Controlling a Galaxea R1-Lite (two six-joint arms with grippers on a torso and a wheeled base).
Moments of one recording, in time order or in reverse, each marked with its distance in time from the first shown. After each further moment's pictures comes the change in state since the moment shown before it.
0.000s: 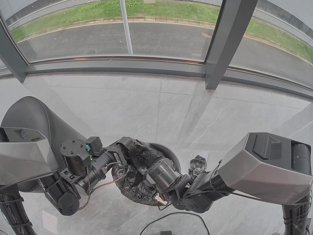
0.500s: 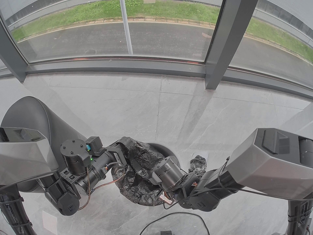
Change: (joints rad) left arm 0.000 0.000 -0.001 0.000 0.000 -0.002; right arm -0.015 -0.048 0.054 -0.003 0.000 0.010
